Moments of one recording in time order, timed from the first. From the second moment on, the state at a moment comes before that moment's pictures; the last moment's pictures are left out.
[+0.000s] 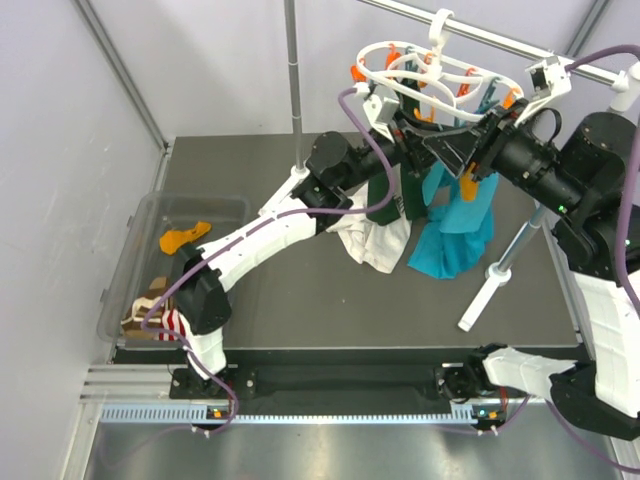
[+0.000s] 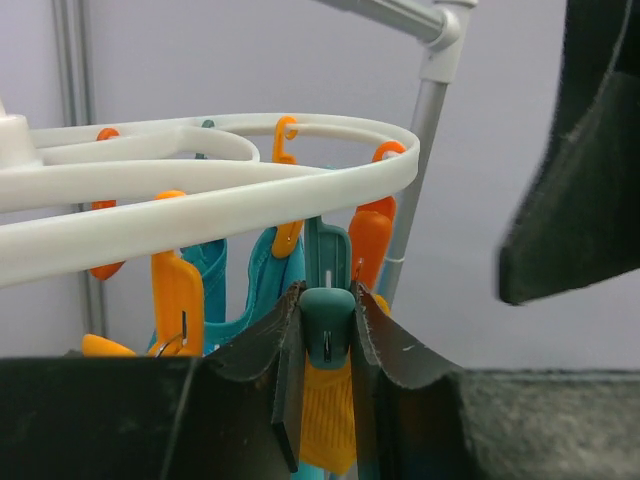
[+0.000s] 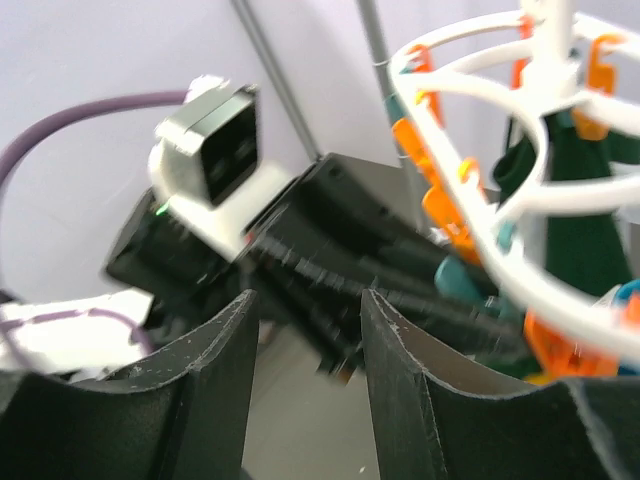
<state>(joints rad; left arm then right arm) -0.87 1.85 1.77 0.63 0.42 -0.42 0.43 1.12 1.88 -0.71 -0.30 0.35</state>
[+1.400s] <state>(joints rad) -0.94 1.77 1.80 0.37 0.26 -0.18 0.44 1.21 2.04 -0.88 -0.10 0.21</state>
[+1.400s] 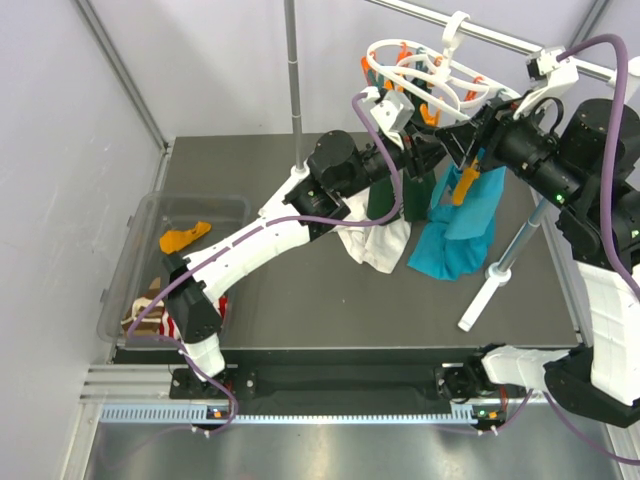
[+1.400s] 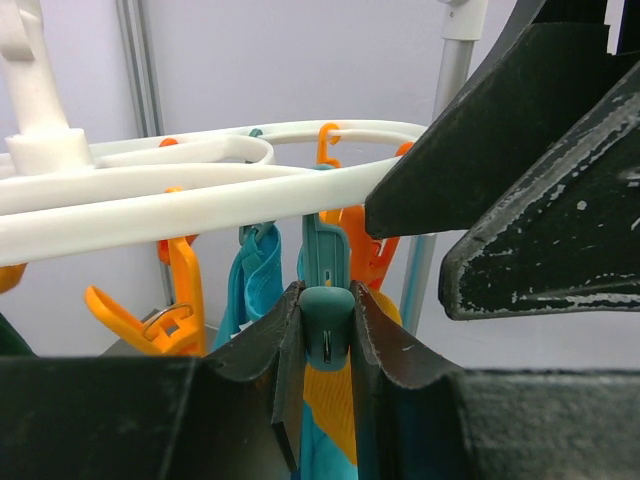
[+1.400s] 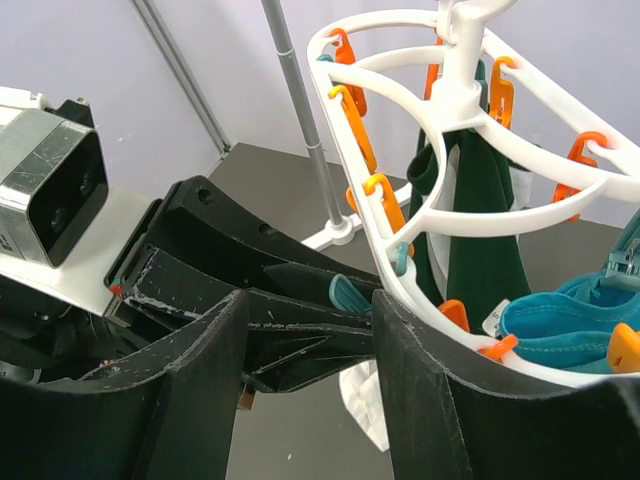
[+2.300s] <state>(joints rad) -0.94 1.76 1.79 0.38 0.26 -0.05 0.44 1.11 2.05 -0.88 -0.12 0.19</state>
